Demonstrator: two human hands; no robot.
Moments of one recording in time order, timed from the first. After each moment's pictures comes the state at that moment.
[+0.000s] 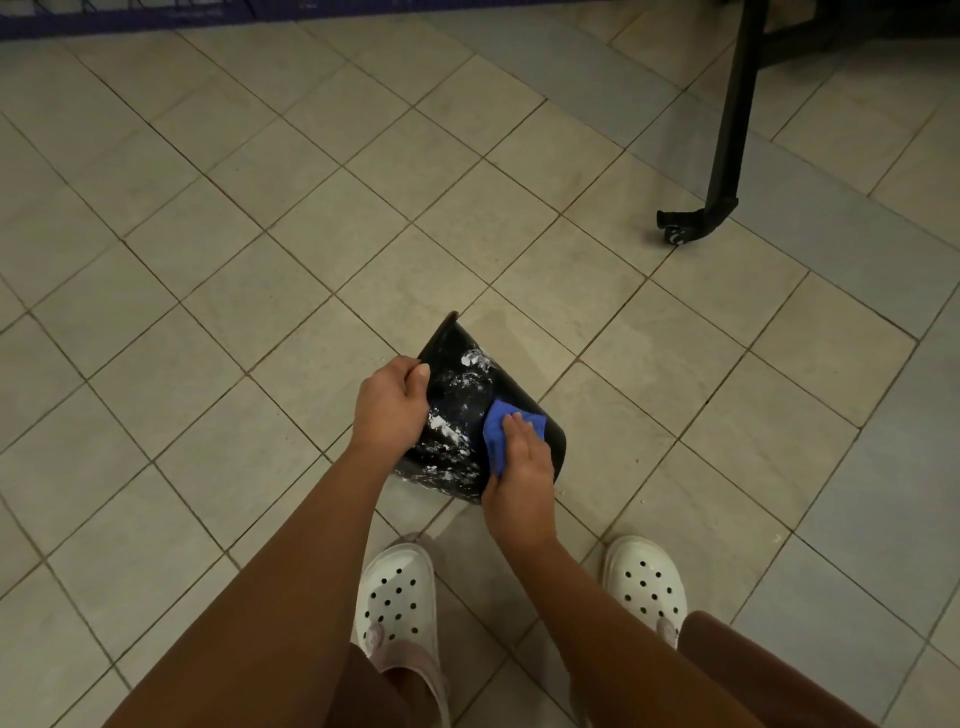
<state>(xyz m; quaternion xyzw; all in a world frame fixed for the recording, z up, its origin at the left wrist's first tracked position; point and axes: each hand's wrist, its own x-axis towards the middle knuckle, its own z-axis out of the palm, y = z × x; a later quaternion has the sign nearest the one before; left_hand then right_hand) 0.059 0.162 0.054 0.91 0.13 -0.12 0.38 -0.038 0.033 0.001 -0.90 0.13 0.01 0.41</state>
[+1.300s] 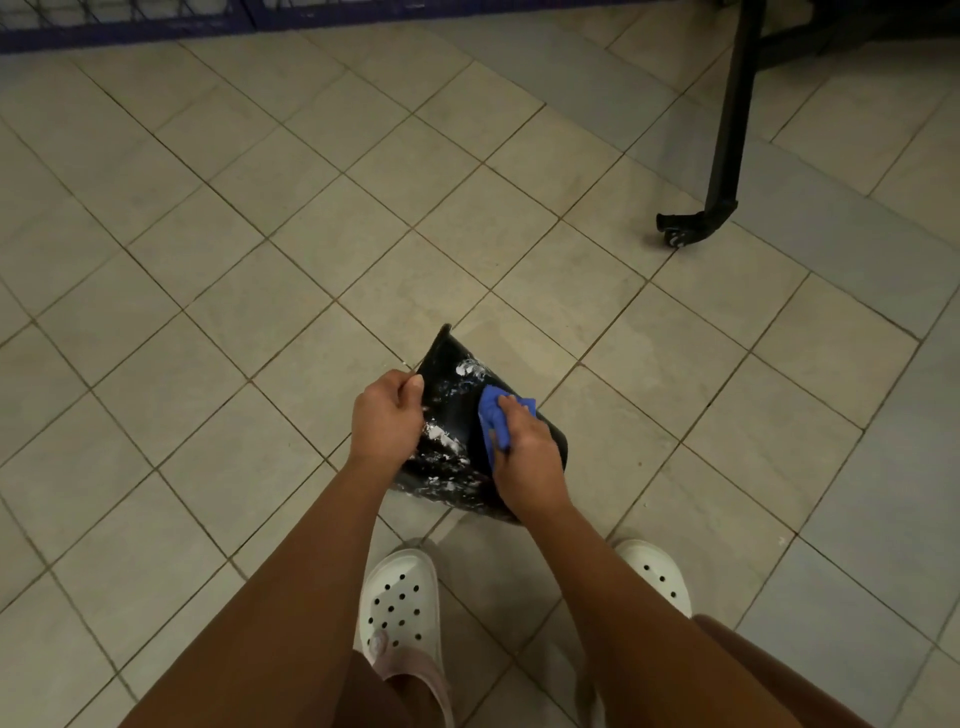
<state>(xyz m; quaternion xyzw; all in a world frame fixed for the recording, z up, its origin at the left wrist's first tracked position) 0.052 0.163 0.055 0.90 0.17 -0.11 0.40 -0.002 0.014 0.005 -0.90 0.08 0.10 0.41</state>
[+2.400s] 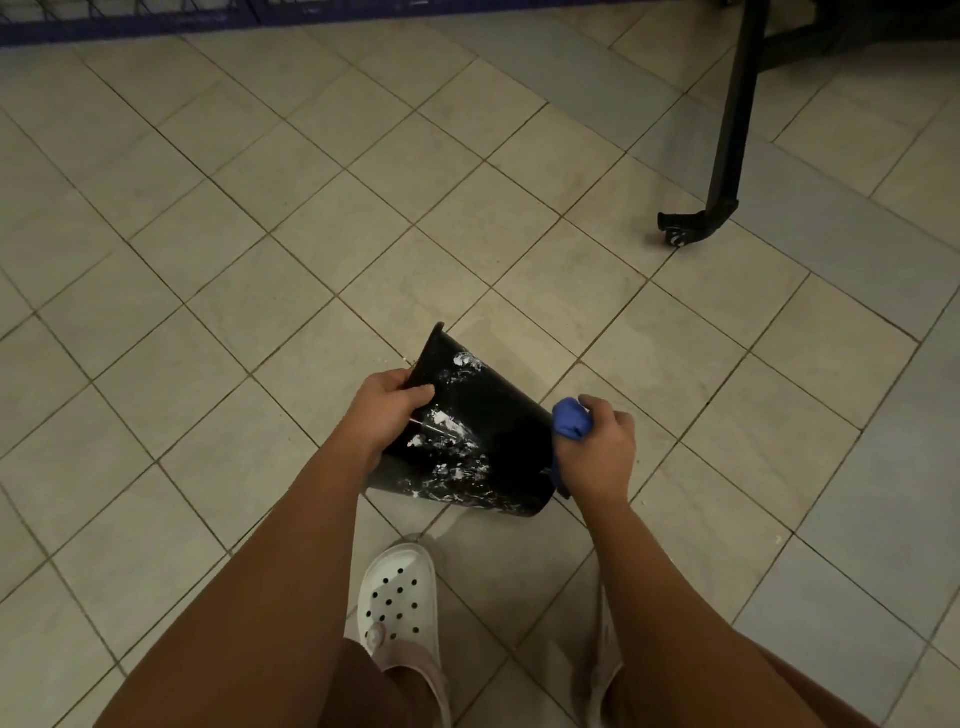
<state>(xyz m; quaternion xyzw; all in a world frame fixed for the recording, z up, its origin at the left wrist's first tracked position) 0.060 0.173 0.069 0.76 0.25 -0.27 0.54 -0.007 -0.041 0.008 -0.86 0.28 0.03 0.42</state>
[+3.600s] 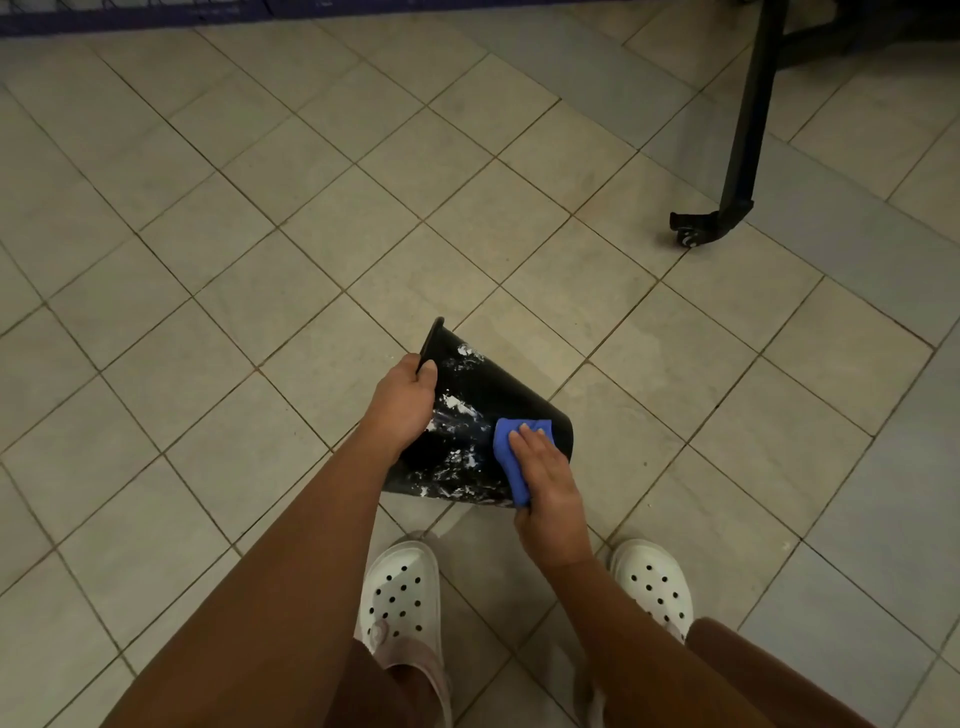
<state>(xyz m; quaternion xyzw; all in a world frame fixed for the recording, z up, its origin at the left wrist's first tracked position) 0.064 0.160 0.065 0.84 0.20 -0.23 0.45 -0.059 -0.002 -0.026 -0.91 -0.02 -0.04 0.40</state>
